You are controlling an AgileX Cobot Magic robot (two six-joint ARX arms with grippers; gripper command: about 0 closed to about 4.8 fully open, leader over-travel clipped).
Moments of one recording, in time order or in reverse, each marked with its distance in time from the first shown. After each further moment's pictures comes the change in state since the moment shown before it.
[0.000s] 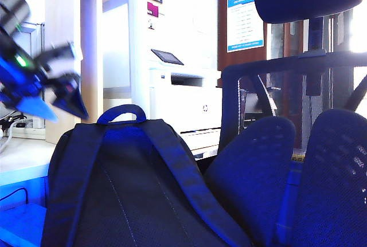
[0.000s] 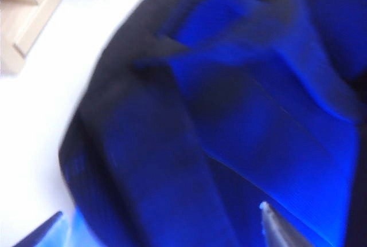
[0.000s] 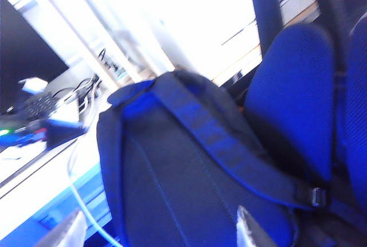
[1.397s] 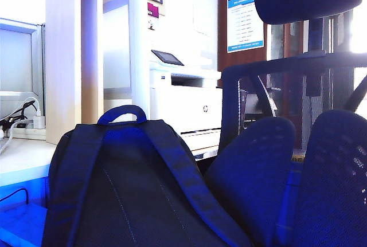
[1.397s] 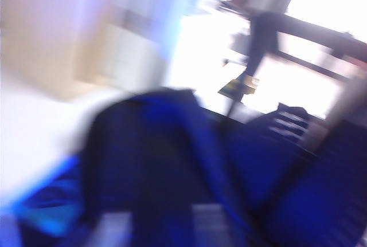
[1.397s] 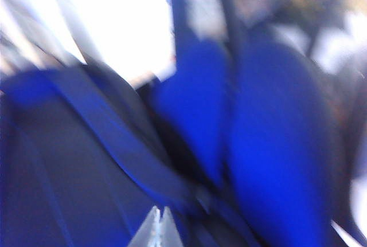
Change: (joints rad) left arm 0.000 -1.679 -0.900 -0.109 -0.024 -0.544; right arm -0.045 0.000 -0.016 -0.056 0.186 -0.287
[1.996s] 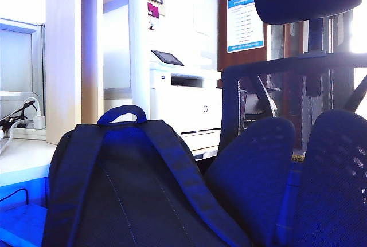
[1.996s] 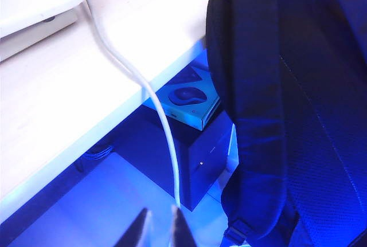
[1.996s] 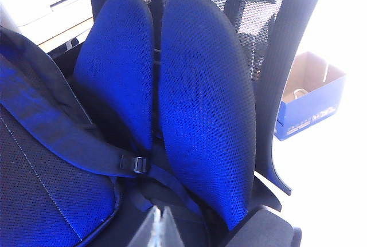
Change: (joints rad) left arm 0.000 0.000 0.003 -0.367 -0.351 0.296; right arm -0.001 0.000 0.004 -0.164 0.218 -0.092
